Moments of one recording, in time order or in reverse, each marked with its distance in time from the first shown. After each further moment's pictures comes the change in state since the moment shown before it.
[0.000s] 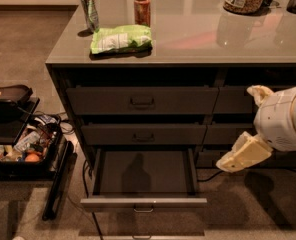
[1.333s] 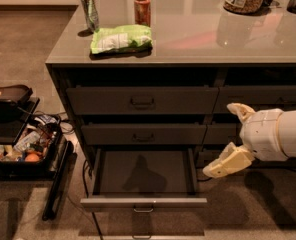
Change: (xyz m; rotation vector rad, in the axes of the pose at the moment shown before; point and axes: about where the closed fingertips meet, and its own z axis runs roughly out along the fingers) arm 0.011 0.019 0.061 -0.139 -0.225 0.067
